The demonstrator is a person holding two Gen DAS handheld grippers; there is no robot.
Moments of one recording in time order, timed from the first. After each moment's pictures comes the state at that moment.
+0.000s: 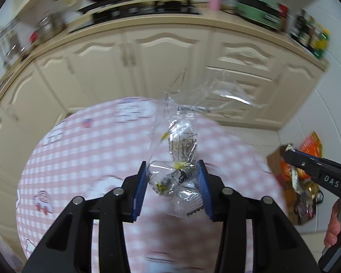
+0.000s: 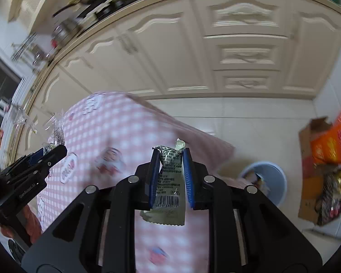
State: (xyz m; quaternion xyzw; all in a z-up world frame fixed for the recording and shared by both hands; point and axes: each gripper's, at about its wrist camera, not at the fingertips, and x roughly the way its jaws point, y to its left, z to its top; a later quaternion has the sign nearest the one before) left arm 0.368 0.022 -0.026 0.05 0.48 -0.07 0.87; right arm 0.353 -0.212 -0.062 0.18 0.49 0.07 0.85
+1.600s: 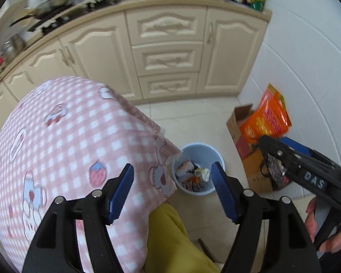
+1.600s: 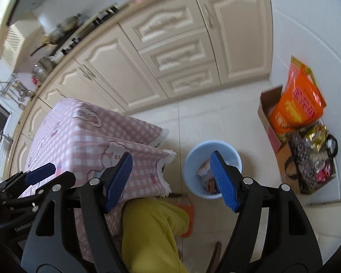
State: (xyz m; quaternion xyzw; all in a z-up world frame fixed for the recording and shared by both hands) left arm 0.208 -0.165 -0.067 0.09 0.48 -0.15 0.86; right arm 0.172 -0.358 -0.102 0.22 0.41 0.00 0.89
